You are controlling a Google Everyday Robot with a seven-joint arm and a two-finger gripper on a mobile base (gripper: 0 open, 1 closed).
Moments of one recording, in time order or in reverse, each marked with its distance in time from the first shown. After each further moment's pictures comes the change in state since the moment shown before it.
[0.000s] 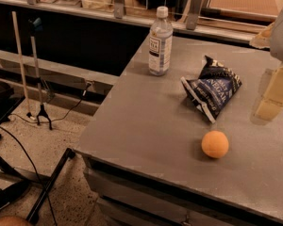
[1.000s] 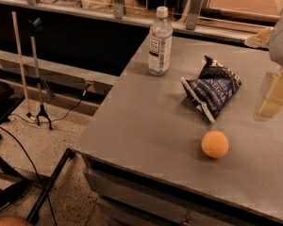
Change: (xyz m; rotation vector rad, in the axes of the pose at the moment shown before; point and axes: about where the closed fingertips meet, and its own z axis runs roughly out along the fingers) arm 0.012 -0.026 0.025 0.036 -0.056 -0.124
